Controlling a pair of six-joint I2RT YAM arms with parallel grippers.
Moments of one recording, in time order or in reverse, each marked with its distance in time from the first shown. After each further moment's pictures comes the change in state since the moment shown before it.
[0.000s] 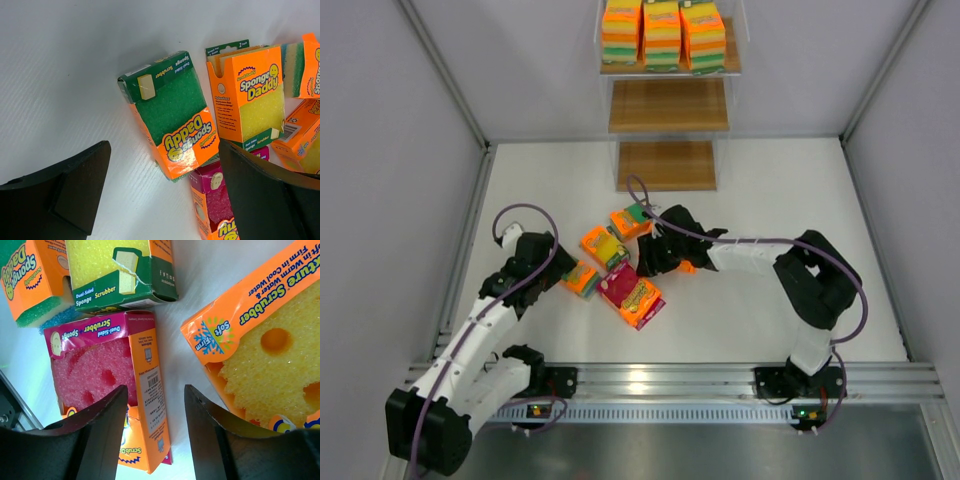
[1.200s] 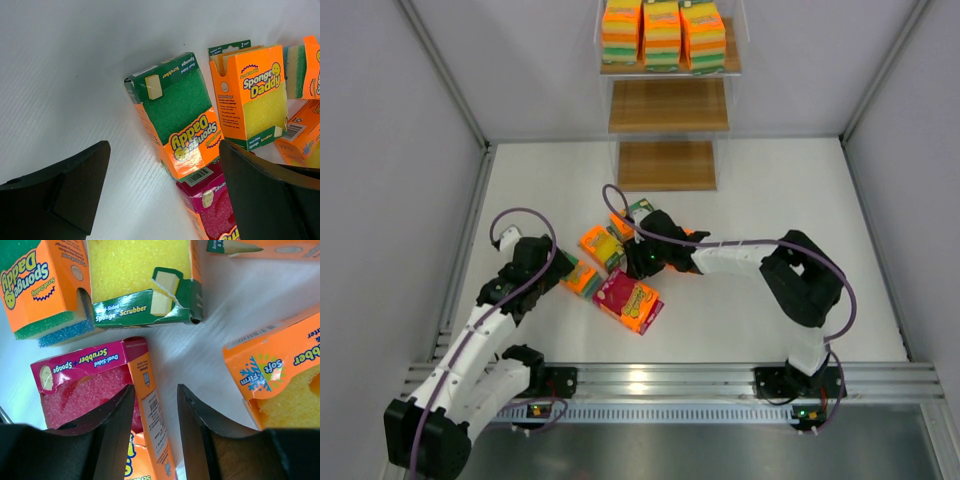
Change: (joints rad) left arm 0.000 -0.055 -0.031 0.000 -0.020 0.012; right arm 0.089 0.072 0.100 -0.028 0.111 -0.041
